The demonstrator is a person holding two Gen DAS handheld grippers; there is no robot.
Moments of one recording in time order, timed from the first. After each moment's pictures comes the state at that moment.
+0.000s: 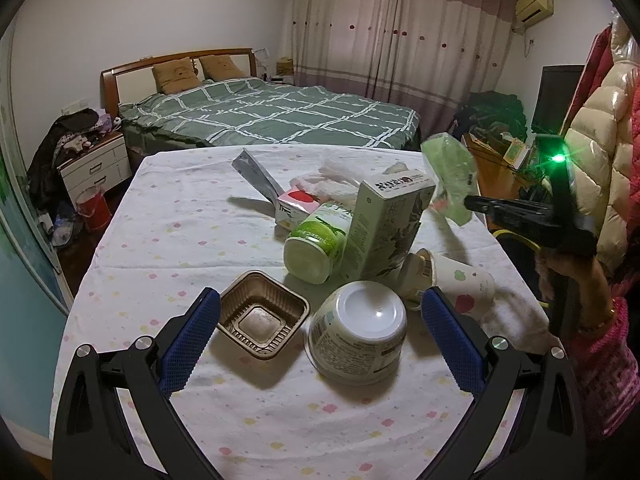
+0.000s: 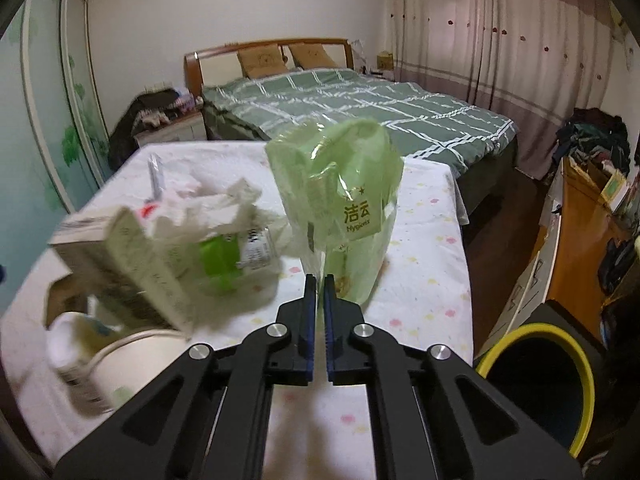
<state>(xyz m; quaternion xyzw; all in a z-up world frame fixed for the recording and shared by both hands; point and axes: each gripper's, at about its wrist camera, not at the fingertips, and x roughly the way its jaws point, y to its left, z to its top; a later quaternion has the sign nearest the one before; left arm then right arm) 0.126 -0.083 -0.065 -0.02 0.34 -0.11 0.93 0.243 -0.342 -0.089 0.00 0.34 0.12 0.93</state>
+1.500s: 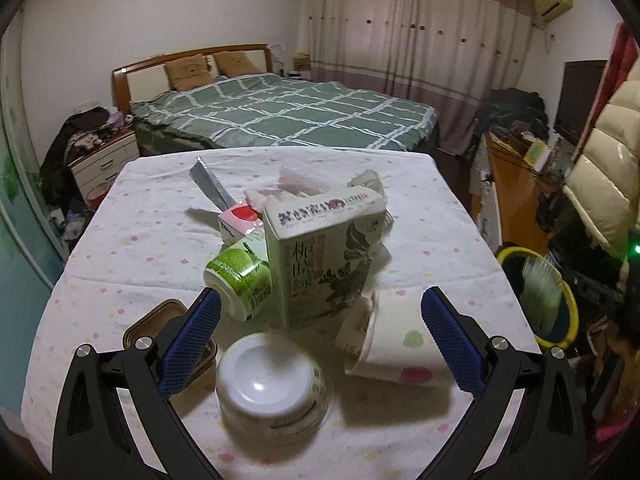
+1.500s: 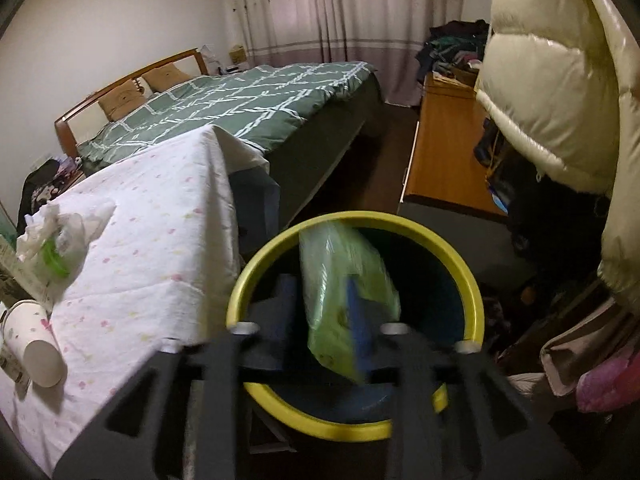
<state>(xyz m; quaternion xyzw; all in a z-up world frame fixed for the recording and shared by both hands) 0.177 -0.179 -0.074 -0.01 0.35 -0.05 0.94 0.174 -0.544 -0.139 0.12 0.37 -0.11 0.92</state>
